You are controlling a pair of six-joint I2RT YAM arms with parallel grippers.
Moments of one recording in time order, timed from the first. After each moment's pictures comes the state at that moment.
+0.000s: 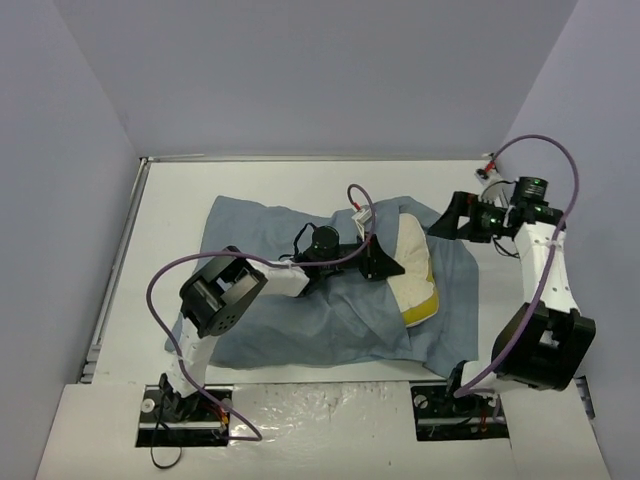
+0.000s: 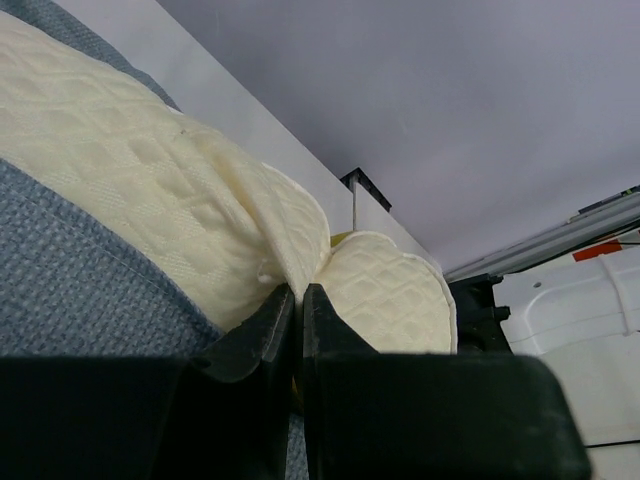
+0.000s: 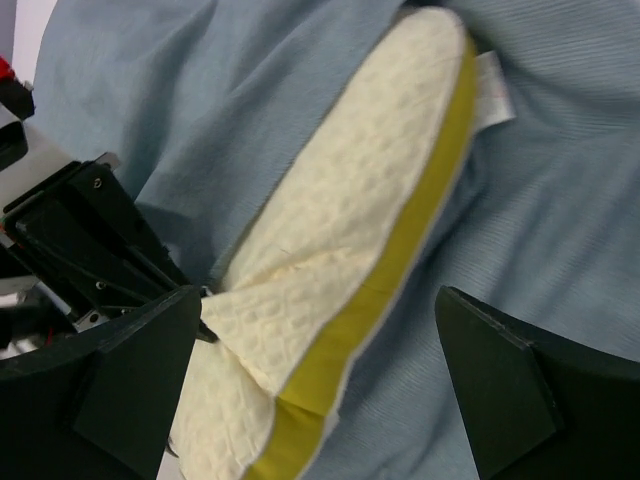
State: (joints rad) left arm -0.82 2.07 1.18 0.93 0.68 -0.88; right arm -0.35 1.40 1.23 -0.78 -0.81 -0.14
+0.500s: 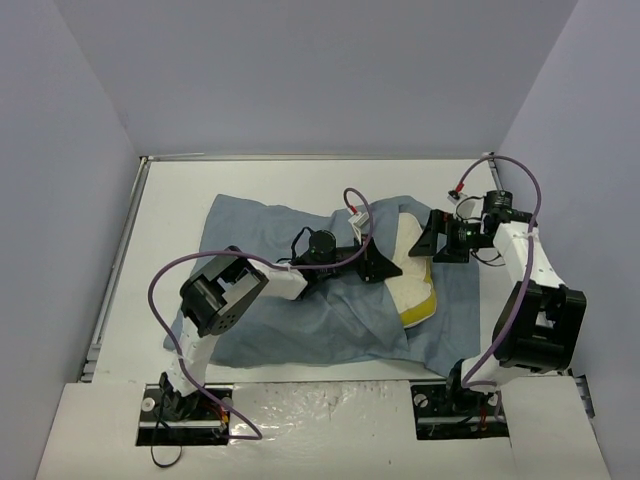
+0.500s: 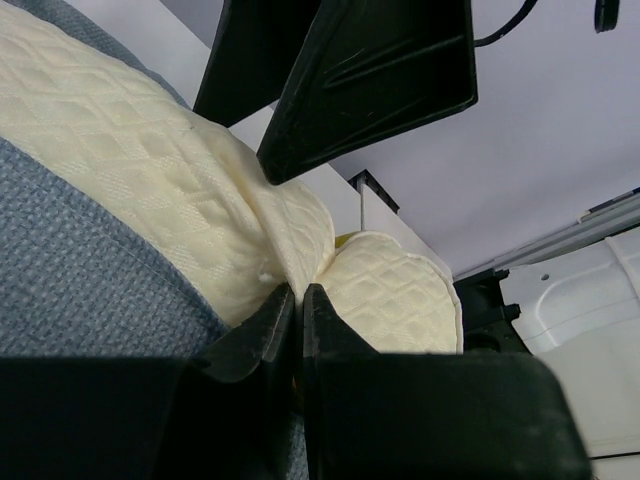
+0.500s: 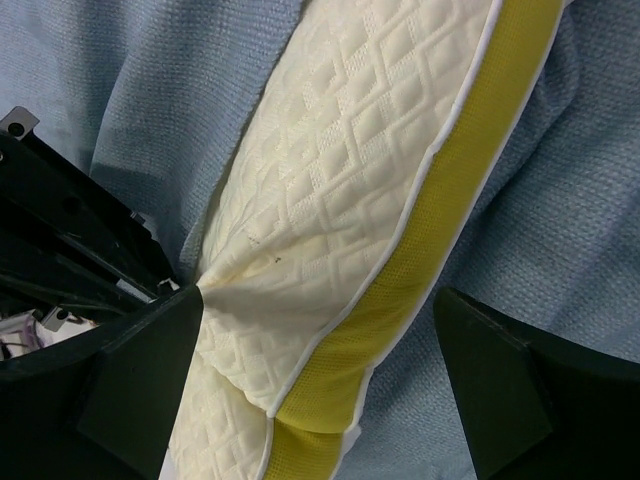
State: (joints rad) left arm -0.83 2.07 1.12 1.01 0.66 -0.86; right arm -0.20 1.51 1.10 -0.79 -0.75 -0.09
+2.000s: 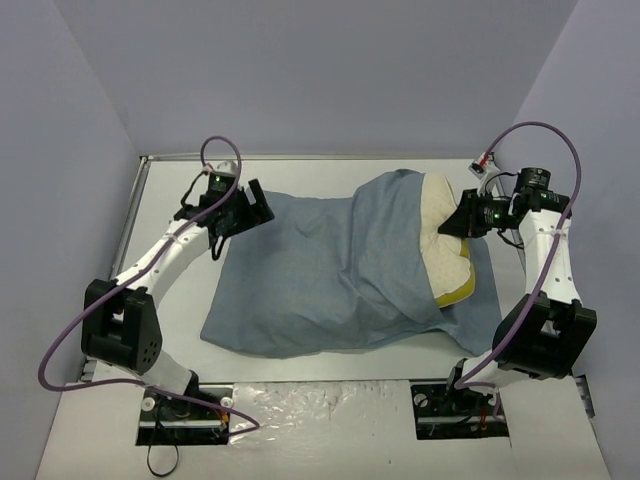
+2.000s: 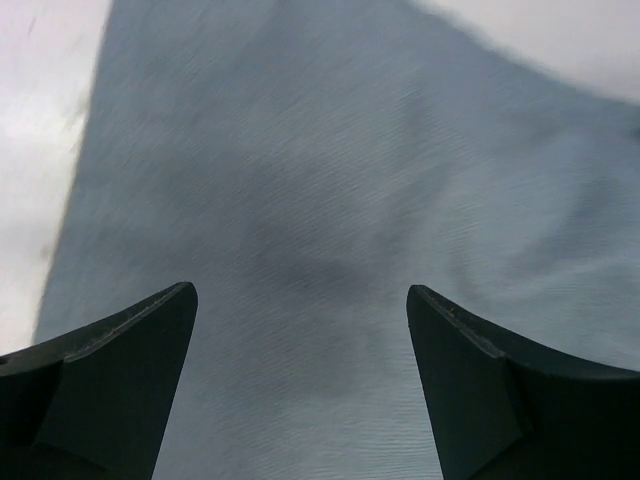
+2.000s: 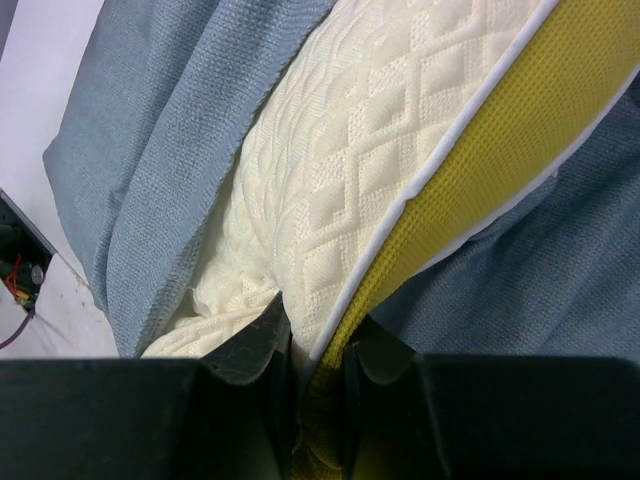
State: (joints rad) left arm -0.30 1.54 1.25 -0.38 0.06 -0.62; right arm -0.30 1.48 1.34 -0.95 -0.90 -0.42
